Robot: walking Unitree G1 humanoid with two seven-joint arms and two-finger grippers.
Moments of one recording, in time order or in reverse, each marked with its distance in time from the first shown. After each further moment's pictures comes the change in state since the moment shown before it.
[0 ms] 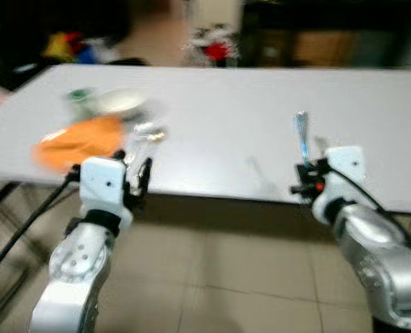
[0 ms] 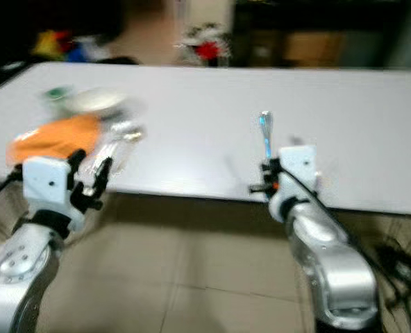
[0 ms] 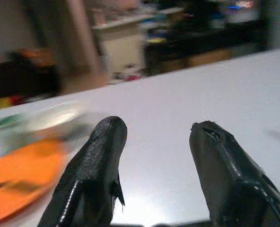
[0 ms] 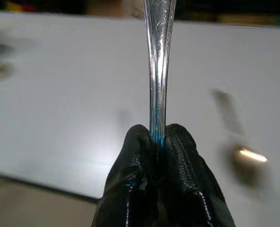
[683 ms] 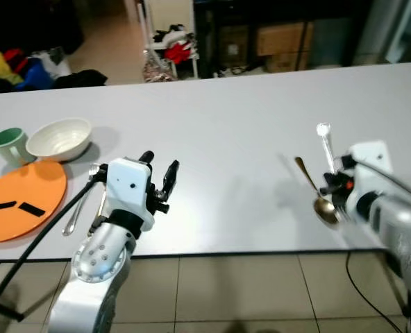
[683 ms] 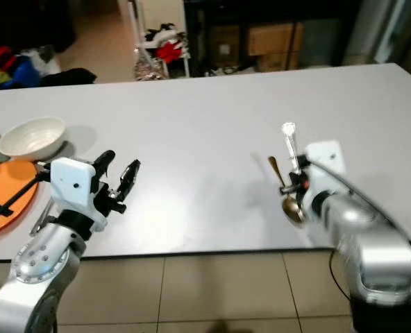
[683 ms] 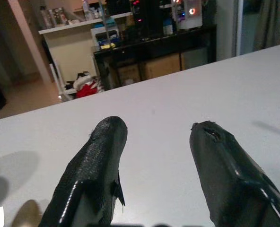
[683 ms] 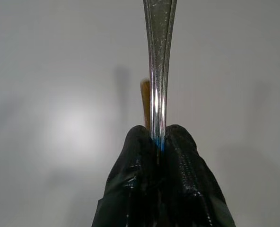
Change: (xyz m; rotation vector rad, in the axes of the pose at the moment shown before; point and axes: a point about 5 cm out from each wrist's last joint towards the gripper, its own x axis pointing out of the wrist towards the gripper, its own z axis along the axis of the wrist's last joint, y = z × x) left arm 0.002 -0.018 0.002 -0.025 -0.014 -0.091; right arm 0.008 -0.036 0.009 -0.053 0.195 0.029
